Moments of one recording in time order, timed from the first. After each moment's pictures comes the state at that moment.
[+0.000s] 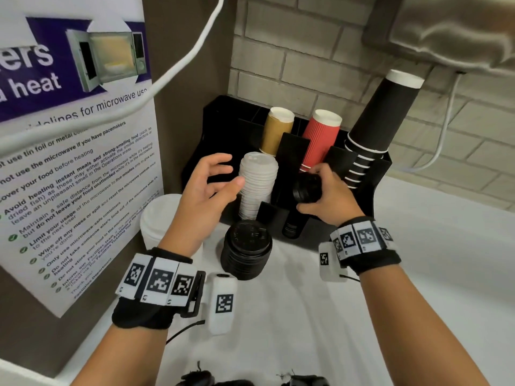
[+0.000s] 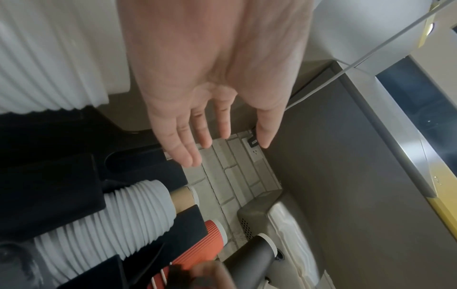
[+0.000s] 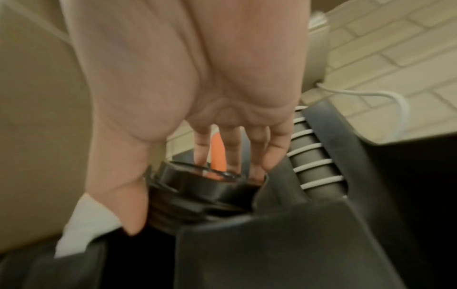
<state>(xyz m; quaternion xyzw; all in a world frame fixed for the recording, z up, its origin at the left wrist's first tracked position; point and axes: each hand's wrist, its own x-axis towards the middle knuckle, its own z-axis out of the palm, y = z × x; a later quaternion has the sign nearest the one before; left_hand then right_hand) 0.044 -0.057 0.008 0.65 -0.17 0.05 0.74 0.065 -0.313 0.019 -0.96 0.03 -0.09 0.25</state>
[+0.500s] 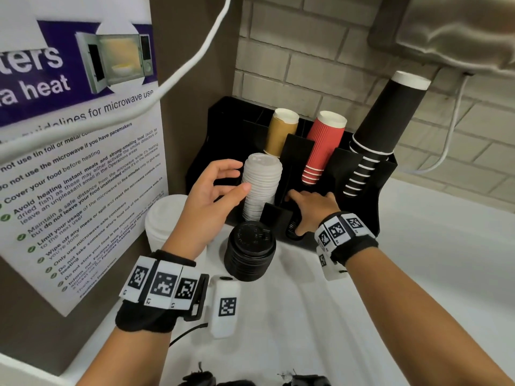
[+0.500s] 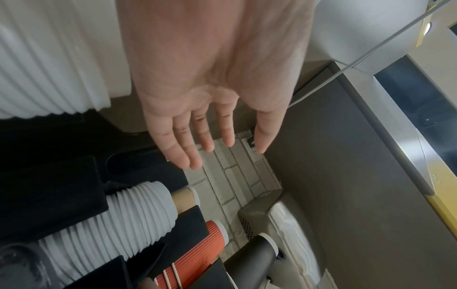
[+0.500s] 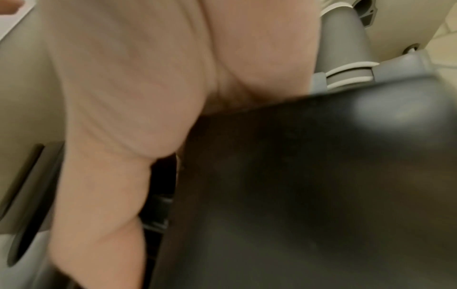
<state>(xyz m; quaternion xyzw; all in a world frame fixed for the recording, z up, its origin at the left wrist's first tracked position) 0.045 -0.056 0.005 0.66 -0.17 0.04 0.73 0.091 -0.292 -0.006 -0.99 -0.02 0.10 -0.09</state>
